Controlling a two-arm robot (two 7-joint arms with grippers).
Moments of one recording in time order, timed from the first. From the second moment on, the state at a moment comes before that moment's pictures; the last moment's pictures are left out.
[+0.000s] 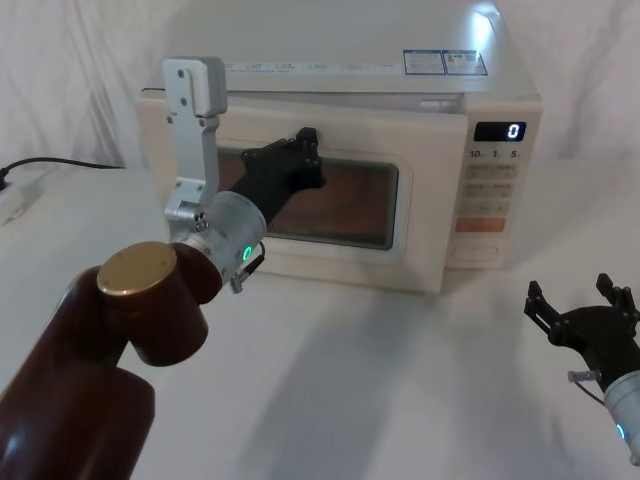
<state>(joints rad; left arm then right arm) -0.49 0.11 0.34 -1.42 -0.41 0.23 -0.13 -0.04 0.08 -0.01 -1.61 0.06 0.02 0.08</state>
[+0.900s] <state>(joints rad) -0.53 0.05 0.32 -1.35 -0.35 0.23 -0.13 -0.04 0.08 -0.01 -1.61 0.06 0.02 0.08</state>
